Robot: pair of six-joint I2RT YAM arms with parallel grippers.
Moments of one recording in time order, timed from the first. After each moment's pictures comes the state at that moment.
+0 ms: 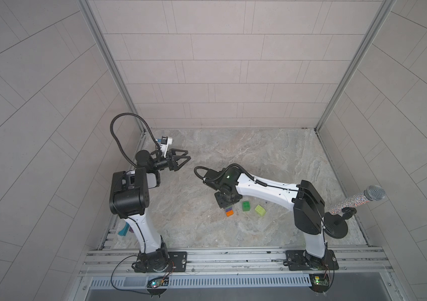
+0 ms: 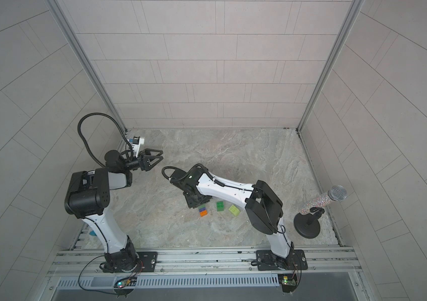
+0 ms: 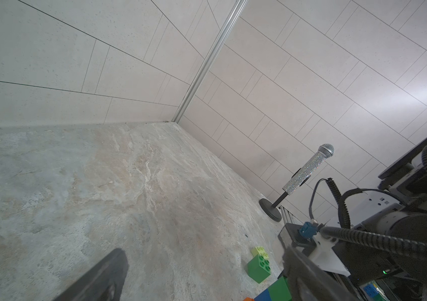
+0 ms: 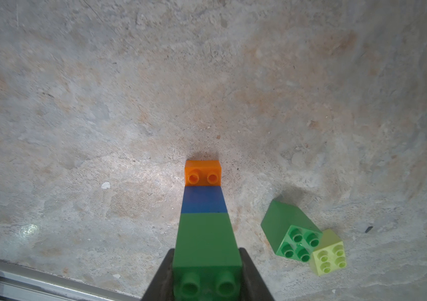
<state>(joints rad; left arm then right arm) 0.24 1.89 0.83 1.24 1.44 -0.72 1.00 1.98 1.67 -1.14 0.10 0.64</state>
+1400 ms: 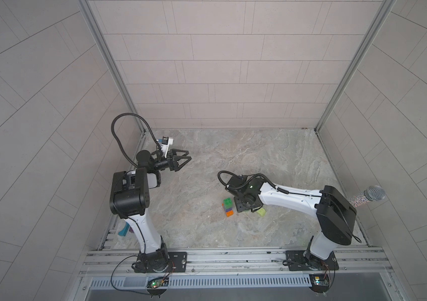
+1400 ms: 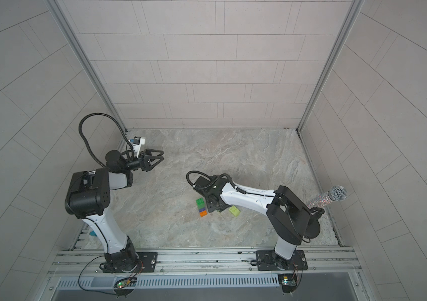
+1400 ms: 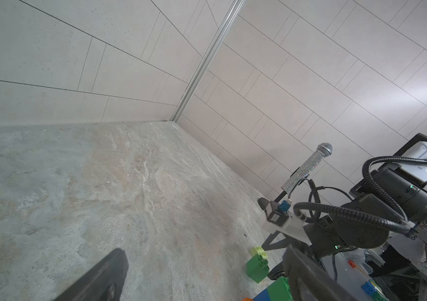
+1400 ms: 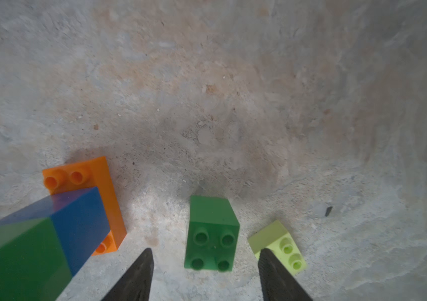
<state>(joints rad) 0.23 1.89 0.83 1.24 1.44 -0.72 0.92 1.72 1.17 -0.86 0.22 0.72</state>
